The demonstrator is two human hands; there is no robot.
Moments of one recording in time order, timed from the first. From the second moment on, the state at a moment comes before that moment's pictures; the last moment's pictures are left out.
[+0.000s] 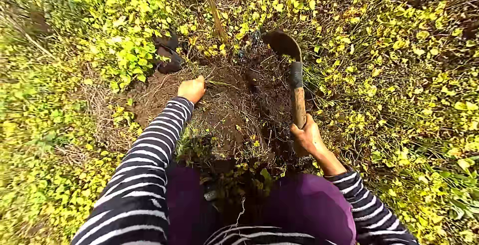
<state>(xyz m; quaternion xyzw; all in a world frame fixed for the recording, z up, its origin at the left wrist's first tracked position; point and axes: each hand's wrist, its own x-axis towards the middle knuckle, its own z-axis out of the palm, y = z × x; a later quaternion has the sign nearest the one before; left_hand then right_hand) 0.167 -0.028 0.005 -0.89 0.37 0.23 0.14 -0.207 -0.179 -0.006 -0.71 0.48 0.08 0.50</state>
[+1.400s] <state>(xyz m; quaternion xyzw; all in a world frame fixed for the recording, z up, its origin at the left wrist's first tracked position) 0.016 -0.020 -0.029 -0.64 0.66 0.36 0.16 -0.396 -0.166 0.062 -0.58 0.59 0.16 0.54</state>
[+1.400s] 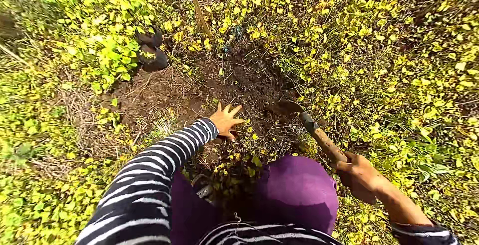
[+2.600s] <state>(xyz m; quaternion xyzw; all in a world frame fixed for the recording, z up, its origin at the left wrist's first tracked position) -0.001 -0.174 -0.078 -0.77 0.55 0.31 0.00 -0.349 -0.300 -0.005 -0.58 0.70 -0.06 0.41</state>
